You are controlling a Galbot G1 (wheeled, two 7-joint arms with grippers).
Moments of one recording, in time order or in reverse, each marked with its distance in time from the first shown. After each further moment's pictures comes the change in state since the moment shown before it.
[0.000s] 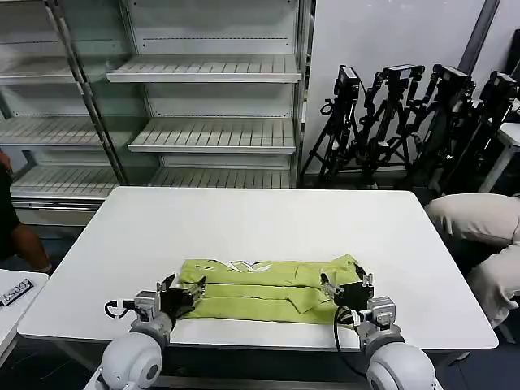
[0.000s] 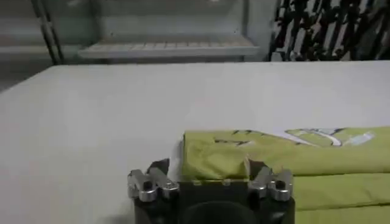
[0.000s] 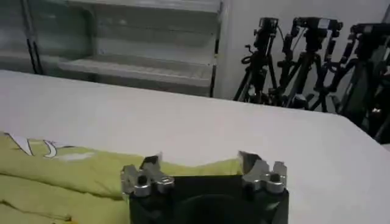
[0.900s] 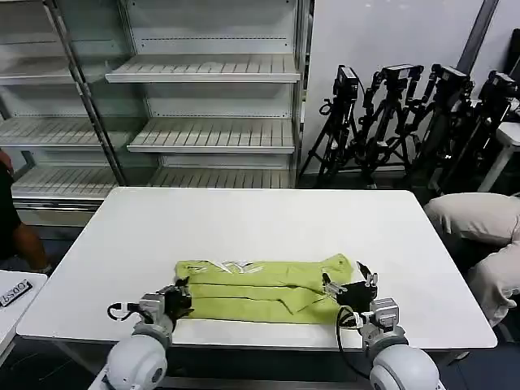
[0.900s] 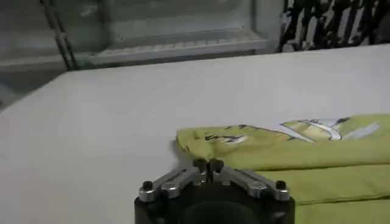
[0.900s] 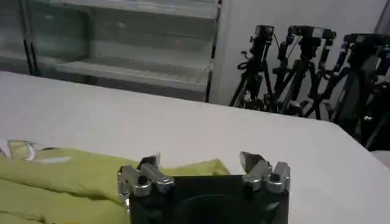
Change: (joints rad) left arm 0.018 0.043 -0.022 0.010 0.092 0.001 -0.004; right arm 0.002 -0.007 0.007 0.011 -0.012 0.007 0.005
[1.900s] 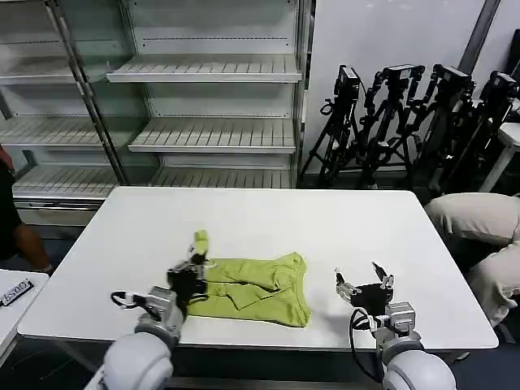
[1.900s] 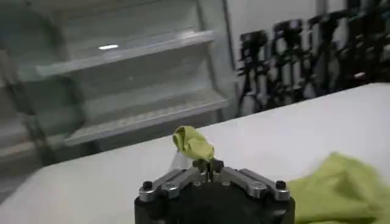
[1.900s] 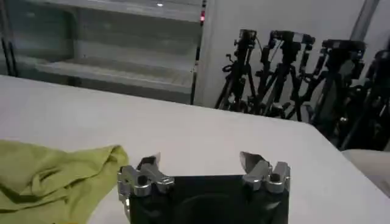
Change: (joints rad) left arm -0.073 -0.035 0.155 -0.199 0.150 0.000 0.081; right arm -0.072 -0.008 0.088 0.045 -0.005 0.003 0.009
